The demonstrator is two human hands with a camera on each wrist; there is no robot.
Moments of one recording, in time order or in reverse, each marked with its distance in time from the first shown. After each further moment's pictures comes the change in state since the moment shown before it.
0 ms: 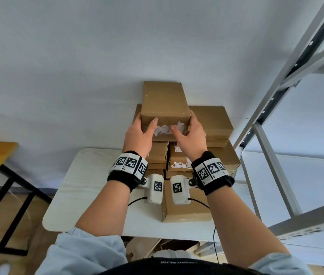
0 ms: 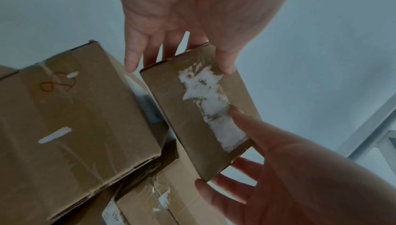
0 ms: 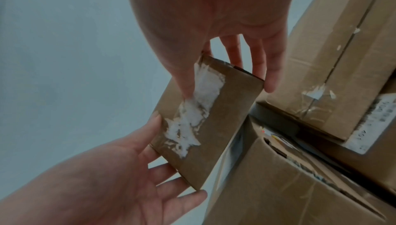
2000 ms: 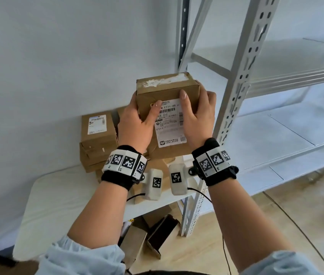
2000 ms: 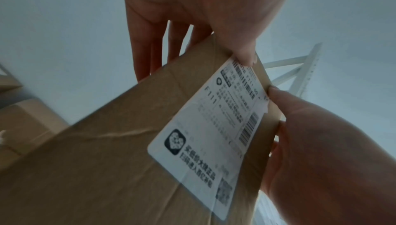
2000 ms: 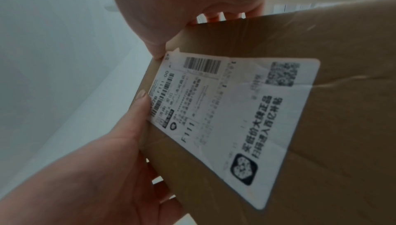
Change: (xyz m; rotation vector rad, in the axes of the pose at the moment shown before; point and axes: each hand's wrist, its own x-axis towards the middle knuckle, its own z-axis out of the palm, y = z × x) left_hand -0.174 0.132 0.006 -0.101 -0.154 0.498; right_hand -0.191 -0.065 -0.178 0.022 0.705 -0.129
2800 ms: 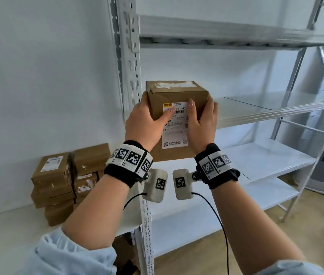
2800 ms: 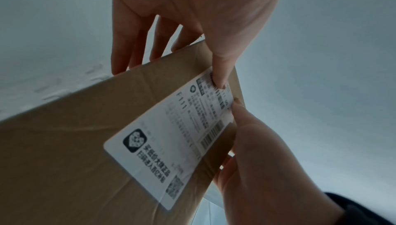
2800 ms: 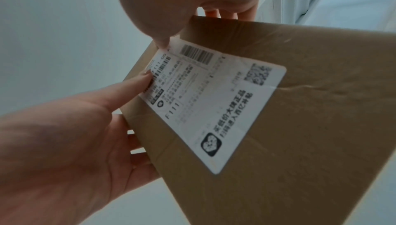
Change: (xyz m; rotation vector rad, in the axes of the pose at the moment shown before) left_hand -0.059 0.309 0.145 0.084 0.056 0.293; right_hand 0.098 -0.013 -0.321 0.083 0.181 -0.184
